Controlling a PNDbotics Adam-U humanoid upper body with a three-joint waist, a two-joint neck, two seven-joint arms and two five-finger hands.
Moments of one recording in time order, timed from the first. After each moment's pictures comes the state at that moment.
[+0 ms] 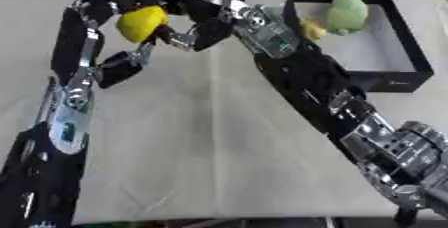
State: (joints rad) left arm -0.82 -0.02 0.02 -1.22 -1.06 -0.67 0.46; right arm -1.10 -0.19 0.28 -0.95 -0.16 -0.51 0.67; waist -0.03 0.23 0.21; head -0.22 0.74
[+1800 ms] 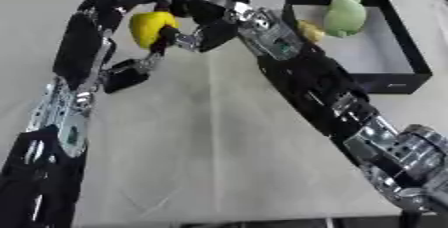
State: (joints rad) left arm -0.82 -0.02 0.01 -1.20 -1.31 -0.66 0.55; right arm -1.09 -0.20 0.28 -0.96 -0.19 -0.50 0.68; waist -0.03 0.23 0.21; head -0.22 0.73
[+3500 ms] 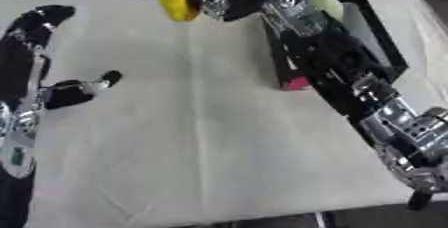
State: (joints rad) left arm -0.72 0.24 0.06 -1.15 -1.10 -0.62 0.59; right arm -1.04 -0.50 0.14 -0.99 -0.30 -0.51 0.64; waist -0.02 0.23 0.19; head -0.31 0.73
